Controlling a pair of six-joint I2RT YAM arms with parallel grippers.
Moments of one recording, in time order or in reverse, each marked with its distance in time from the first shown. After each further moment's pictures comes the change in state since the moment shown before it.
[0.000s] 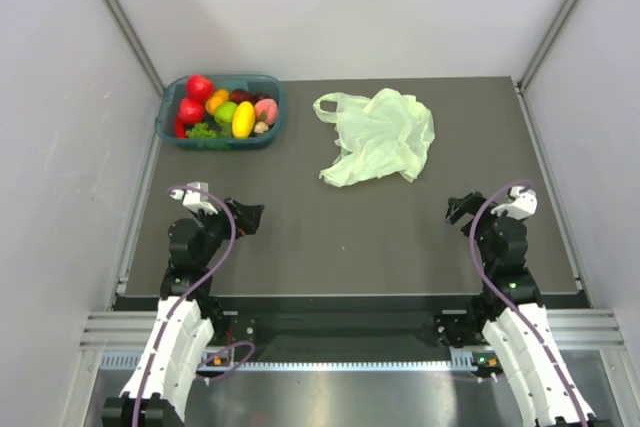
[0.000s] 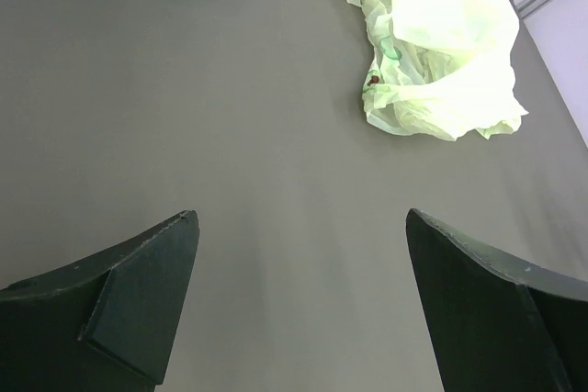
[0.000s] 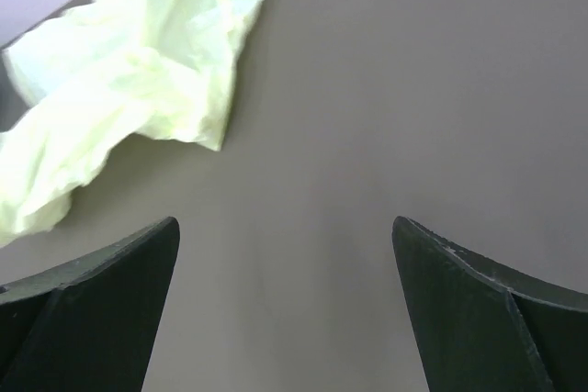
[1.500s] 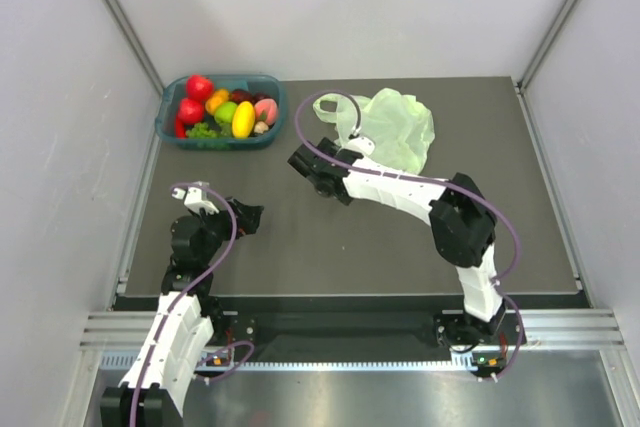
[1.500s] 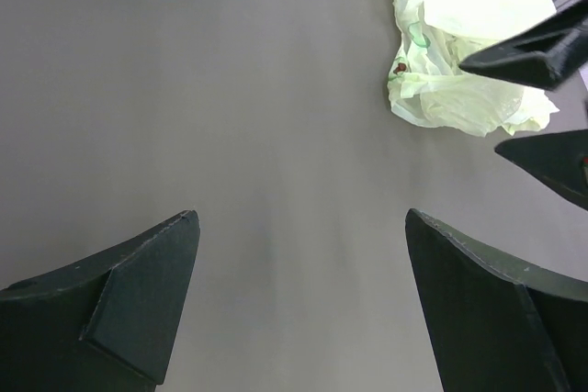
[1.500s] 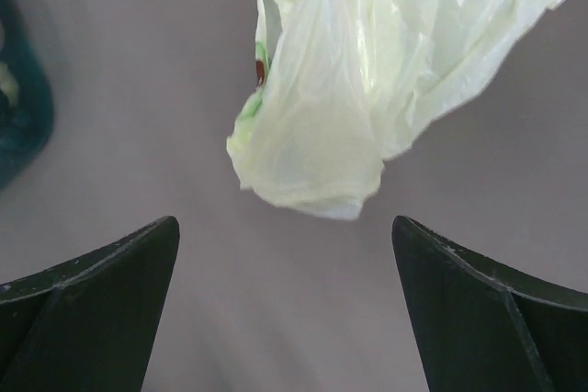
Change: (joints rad) left arm 0.000 0.056 0.000 -0.001 -0.030 0.000; right arm 0.847 1.638 1.442 -0.647 0.537 0.981
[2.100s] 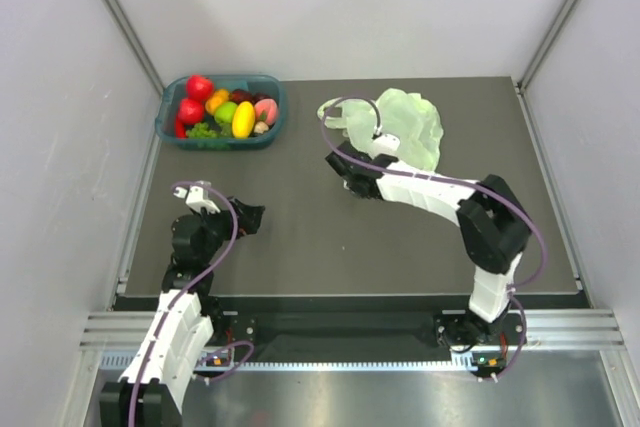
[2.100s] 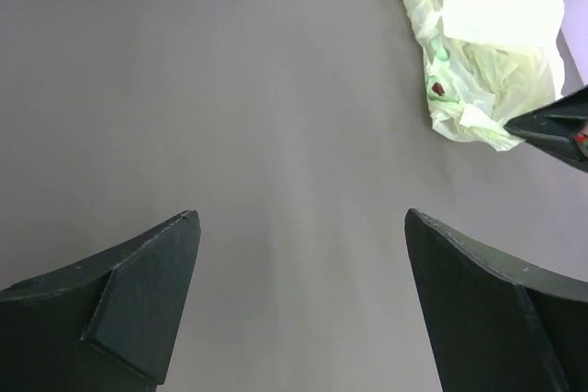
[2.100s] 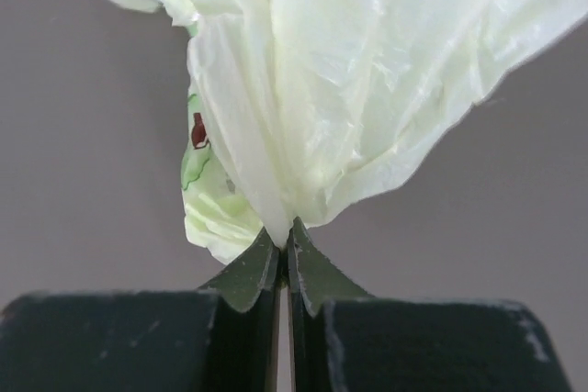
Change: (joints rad) left arm -0.001 0.024 0.000 0.010 0.010 0.000; right arm -0.137 -0.124 -0.271 0.136 -0.023 -0.276
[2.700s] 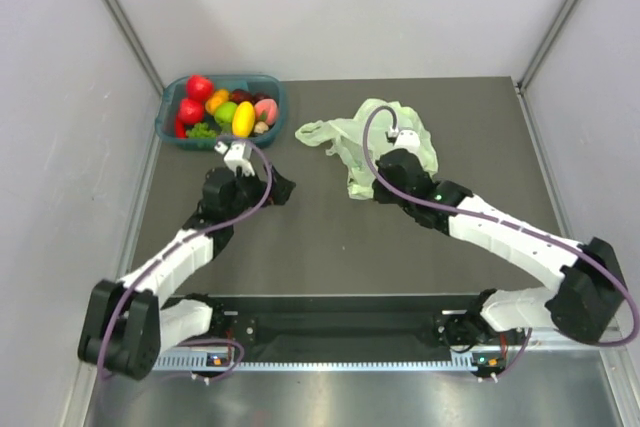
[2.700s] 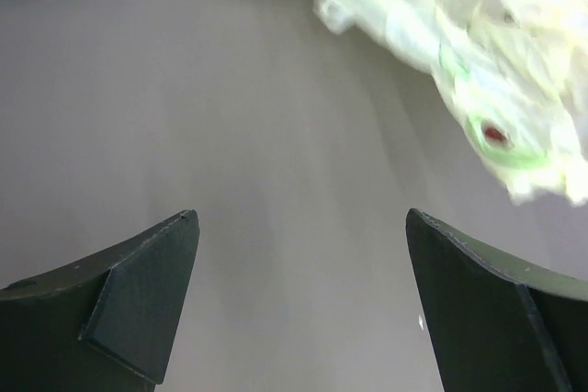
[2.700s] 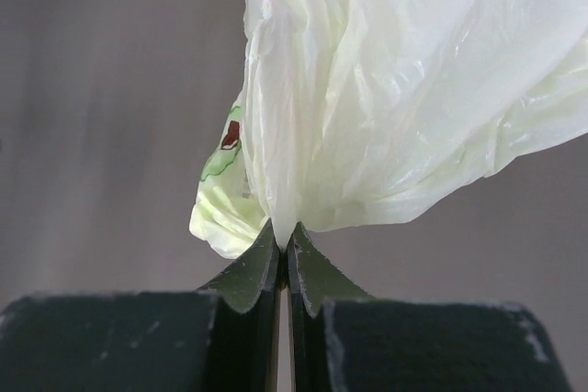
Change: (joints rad) left arm -0.255 0.492 0.299 0.112 -0.079 0.045; right arm -0.025 -0.567 -0.399 0.311 -0.315 -0.601
